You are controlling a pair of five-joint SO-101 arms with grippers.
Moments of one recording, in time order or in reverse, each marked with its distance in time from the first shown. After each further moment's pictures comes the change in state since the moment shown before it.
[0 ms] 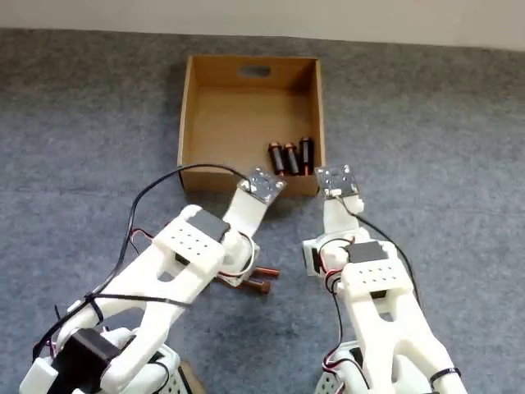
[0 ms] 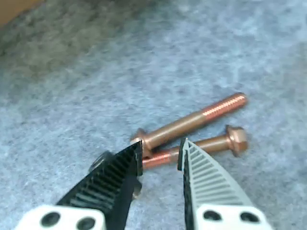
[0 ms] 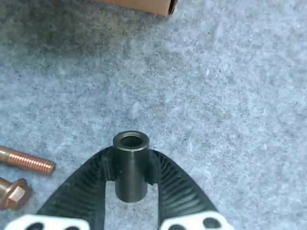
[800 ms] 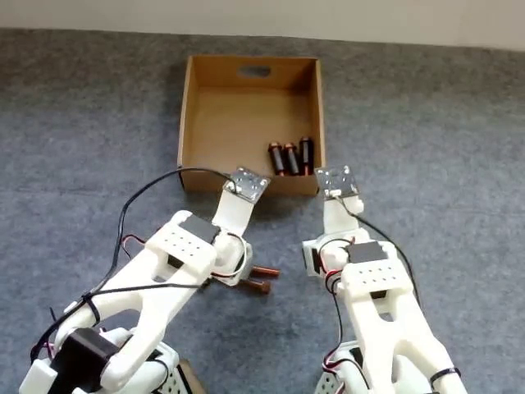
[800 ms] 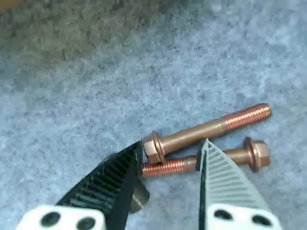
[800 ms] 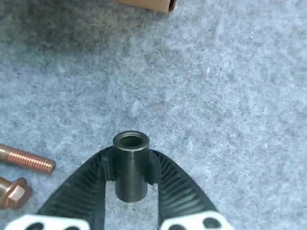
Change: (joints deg) left arm -3.2 0.0 5.2 -6.8 3.2; right arm 0.0 0.0 0.1 0.0 0.0
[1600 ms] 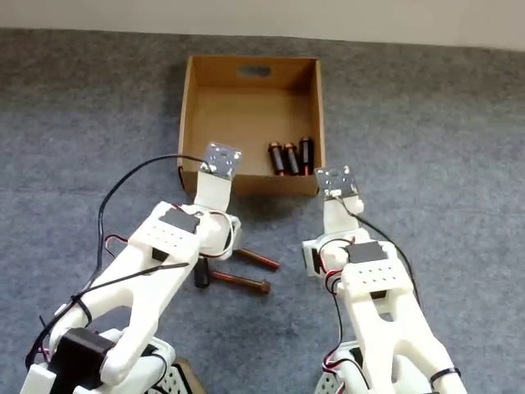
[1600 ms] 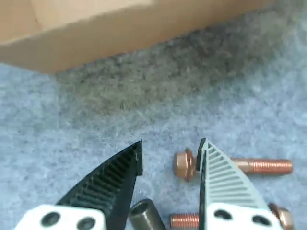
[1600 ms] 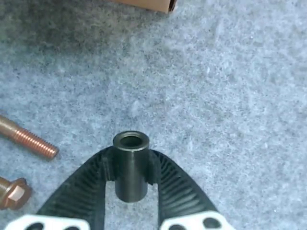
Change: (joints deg) left arm -8.0 -0.1 0.6 -12.0 2.7; right arm 0.0 0.0 0.0 0.0 0.0
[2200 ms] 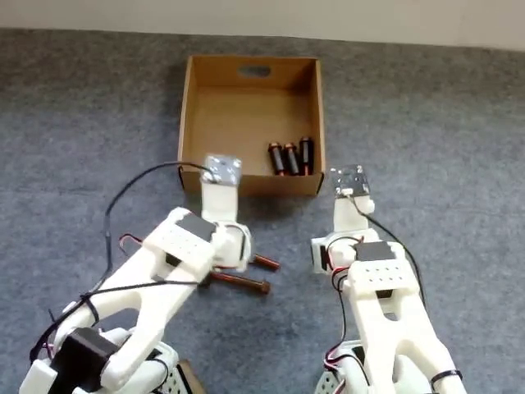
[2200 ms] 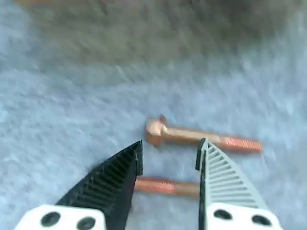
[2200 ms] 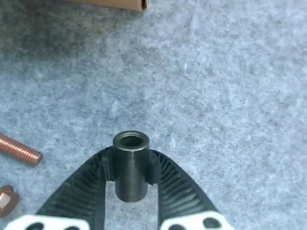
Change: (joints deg) left arm 8.6 0.1 -0.8 9.5 15.2; right arm 3.6 0.0 0.0 0.0 0.0
